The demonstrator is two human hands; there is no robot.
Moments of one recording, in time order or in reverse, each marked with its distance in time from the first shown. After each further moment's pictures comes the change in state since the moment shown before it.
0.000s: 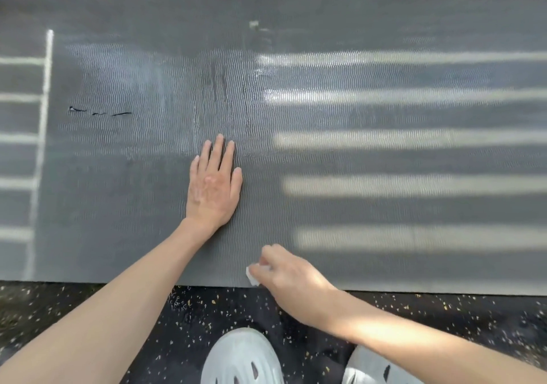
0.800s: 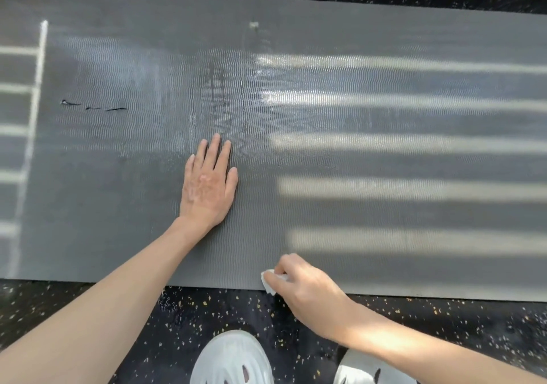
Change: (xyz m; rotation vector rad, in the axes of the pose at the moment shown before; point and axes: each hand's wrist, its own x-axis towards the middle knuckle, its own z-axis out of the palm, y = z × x) left_hand -0.001 0.001 0.001 -0.030 0.009 -0.022; right_hand -0.033 0.009 -0.002 -0.060 -0.012 0.071
